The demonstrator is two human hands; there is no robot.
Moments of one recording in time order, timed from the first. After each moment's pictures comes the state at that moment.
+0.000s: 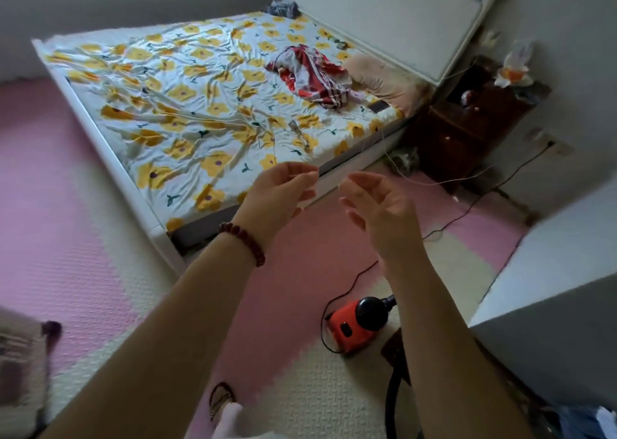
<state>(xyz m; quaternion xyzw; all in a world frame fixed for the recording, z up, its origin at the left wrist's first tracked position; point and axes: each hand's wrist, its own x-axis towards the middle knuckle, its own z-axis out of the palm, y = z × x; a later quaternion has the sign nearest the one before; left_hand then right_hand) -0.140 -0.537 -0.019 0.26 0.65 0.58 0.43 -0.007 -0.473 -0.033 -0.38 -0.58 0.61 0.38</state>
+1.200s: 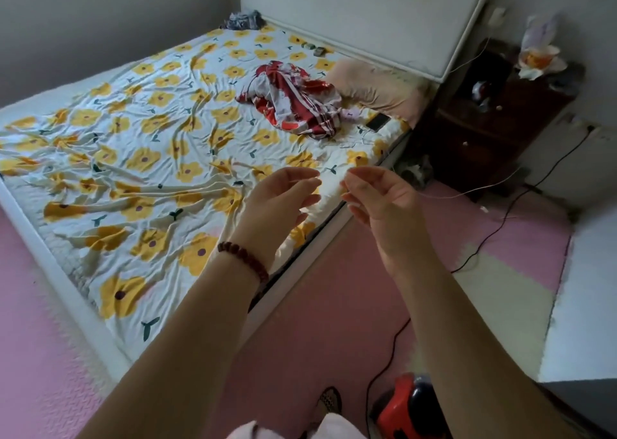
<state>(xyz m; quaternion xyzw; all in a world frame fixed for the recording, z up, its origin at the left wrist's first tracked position) -0.358 -0.202 -0.023 0.28 0.63 0.56 0.46 -0.230 -0.149 -0.037 -0.39 -0.48 0.65 0.43</state>
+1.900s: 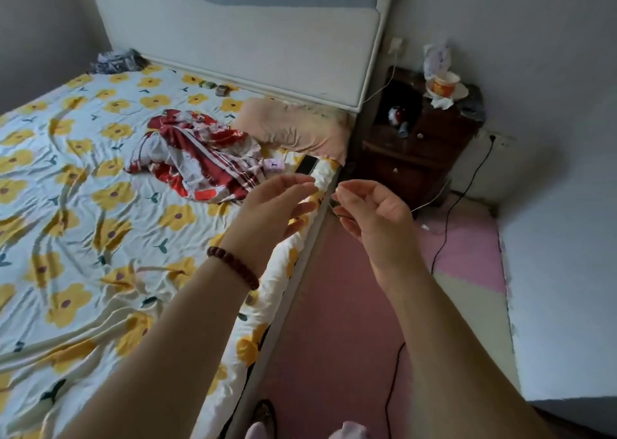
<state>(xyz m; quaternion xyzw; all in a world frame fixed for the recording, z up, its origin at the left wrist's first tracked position) -0.421 0.148 -0.008 0.36 0.53 0.50 0.58 -0.286 0.155 -0.027 -0.49 -0.43 0.55 0.52</state>
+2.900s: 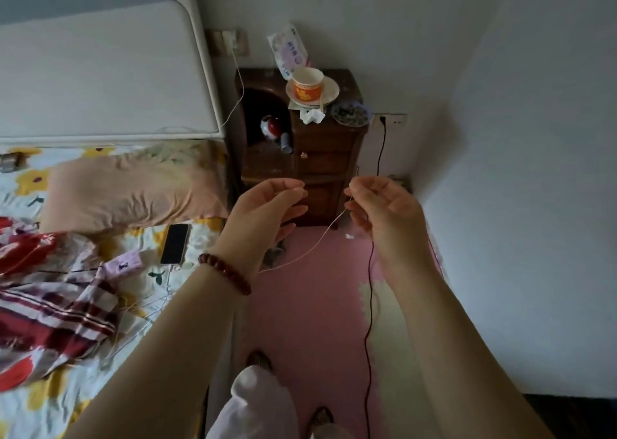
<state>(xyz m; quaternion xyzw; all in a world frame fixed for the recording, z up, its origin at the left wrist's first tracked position) -0.131 0.592 -0.035 0.45 0.50 0.33 0.66 0.007 0.538 -0.049 -0.61 -0.30 0.39 0.63</state>
